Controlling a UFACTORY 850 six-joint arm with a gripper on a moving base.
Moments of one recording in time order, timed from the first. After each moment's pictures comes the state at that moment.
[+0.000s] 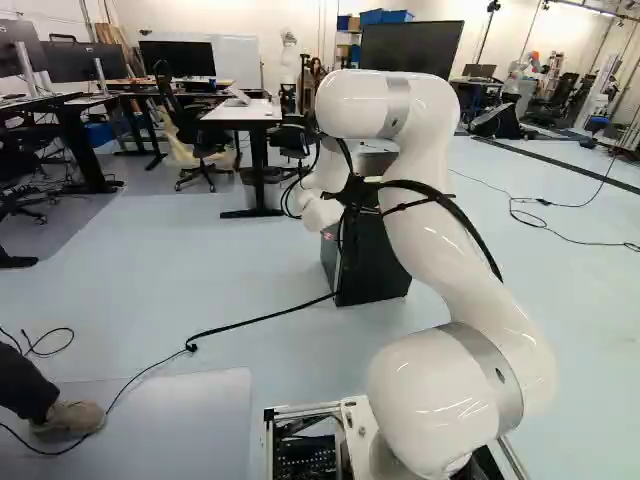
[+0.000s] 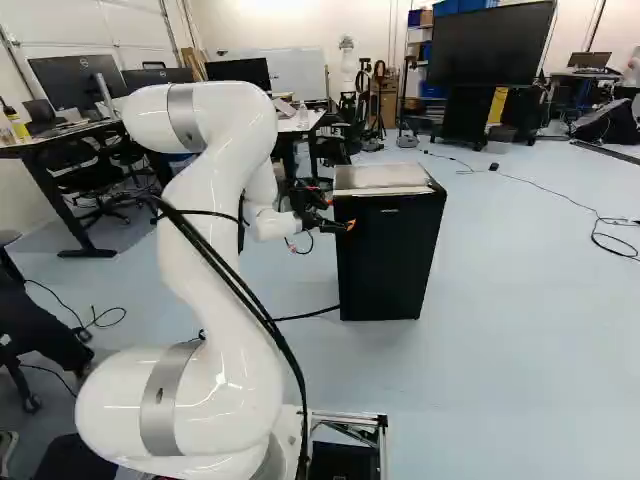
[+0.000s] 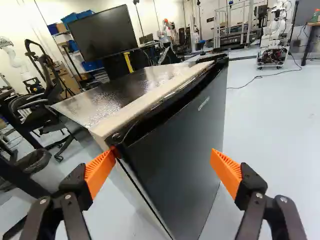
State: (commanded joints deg) arm 8.6 -45.3 -60.7 57.2 69.2 0.0
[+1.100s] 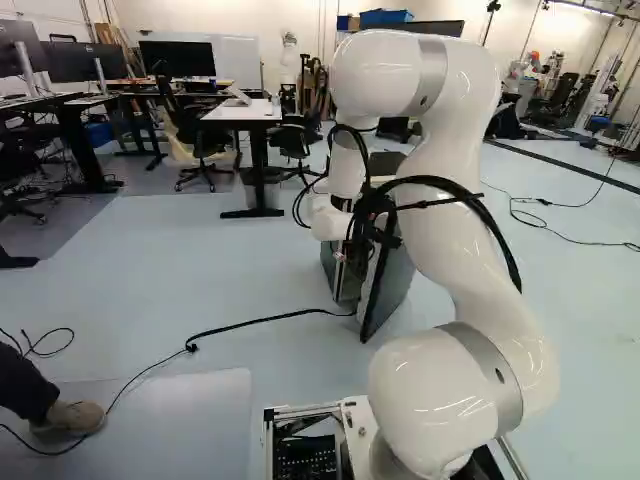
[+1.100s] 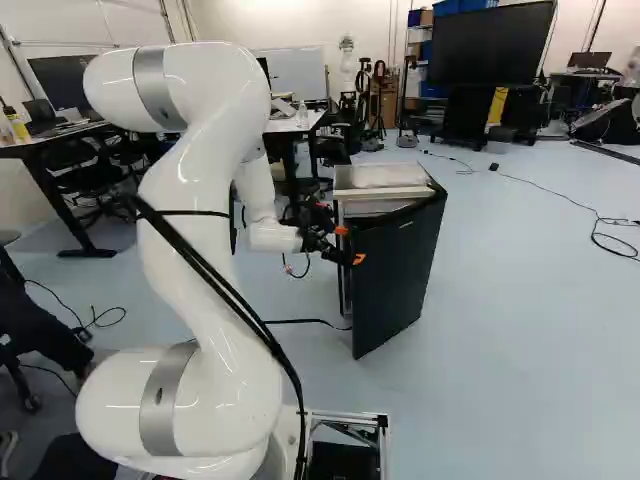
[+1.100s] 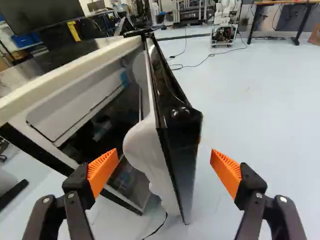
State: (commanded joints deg) arm 8.0 -35.1 -43.7 71.7 61.9 0.0
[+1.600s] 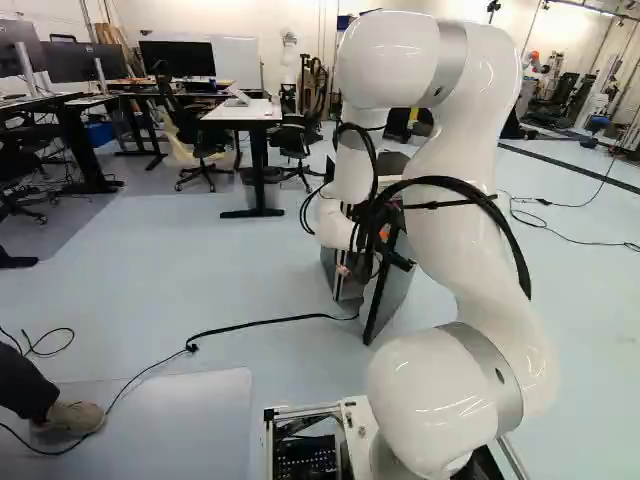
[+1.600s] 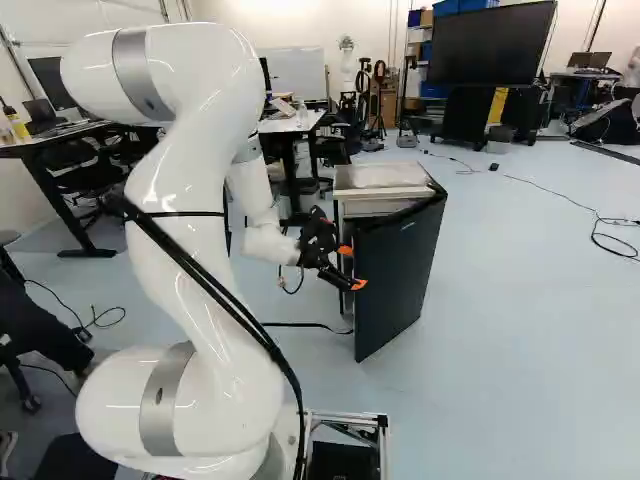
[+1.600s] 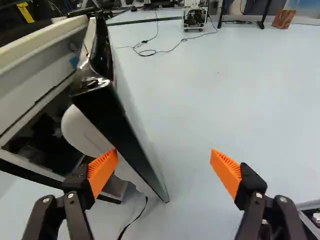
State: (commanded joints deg) arm 7.7 -31.2 -36.6 79.7 58.8 0.0
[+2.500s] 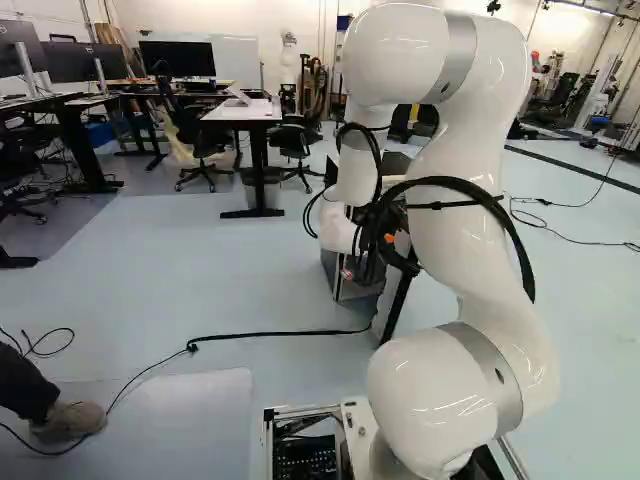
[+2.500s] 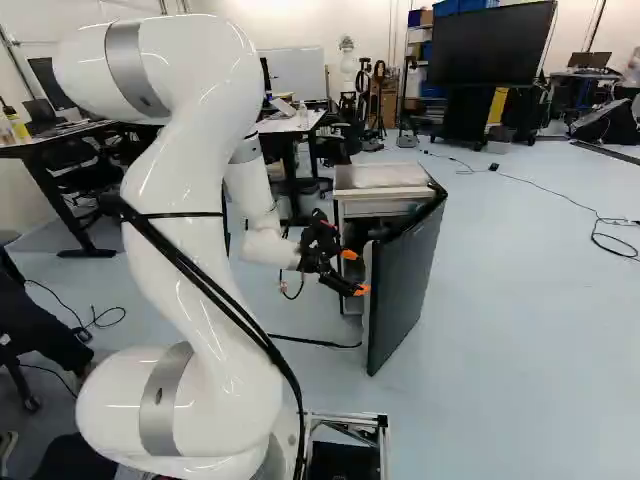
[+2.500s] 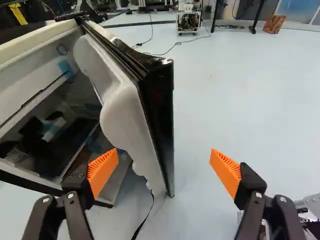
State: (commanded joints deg) arm 7.6 -30.2 -34.8 79.9 60.9 0.0
